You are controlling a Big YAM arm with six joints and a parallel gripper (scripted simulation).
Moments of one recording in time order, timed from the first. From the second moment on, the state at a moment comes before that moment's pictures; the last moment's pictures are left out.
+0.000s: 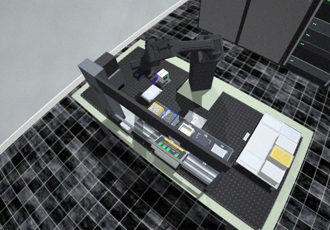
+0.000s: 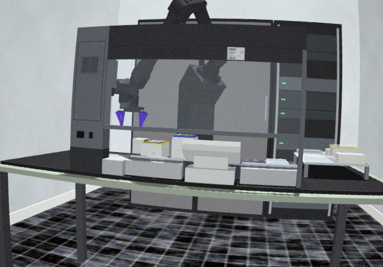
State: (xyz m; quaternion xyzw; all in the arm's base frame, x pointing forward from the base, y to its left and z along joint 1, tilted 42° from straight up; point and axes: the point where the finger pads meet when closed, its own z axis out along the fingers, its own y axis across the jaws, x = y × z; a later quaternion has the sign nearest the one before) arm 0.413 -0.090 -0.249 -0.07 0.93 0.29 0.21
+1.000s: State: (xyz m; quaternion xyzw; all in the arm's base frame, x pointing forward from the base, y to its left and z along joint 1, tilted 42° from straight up) arm 0.397 -0.113 -0.218 -0.07 0.93 0.29 0.21
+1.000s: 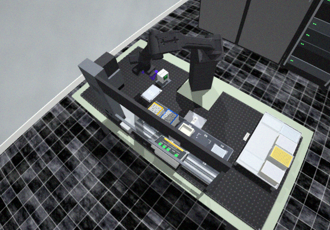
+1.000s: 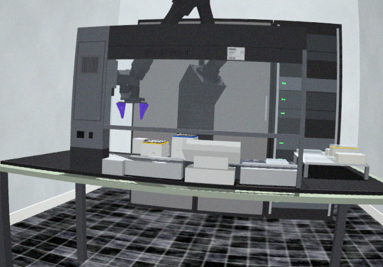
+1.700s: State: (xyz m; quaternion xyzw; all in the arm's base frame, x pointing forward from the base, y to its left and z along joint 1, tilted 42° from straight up) arm 0.388 -0.125 -0.203 -0.01 0.93 0.30 0.19
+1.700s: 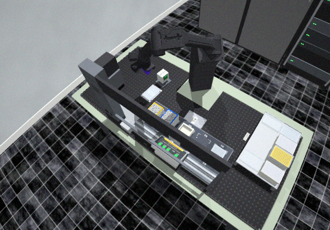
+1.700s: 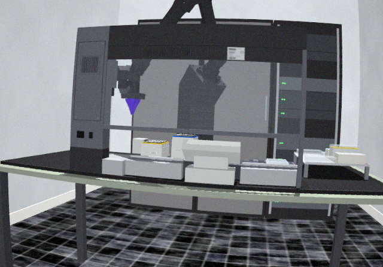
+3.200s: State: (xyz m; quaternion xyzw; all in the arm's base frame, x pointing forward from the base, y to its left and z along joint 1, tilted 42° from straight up) arm 0.381 -0.130 -0.197 0.33 0.87 0.35 0.07
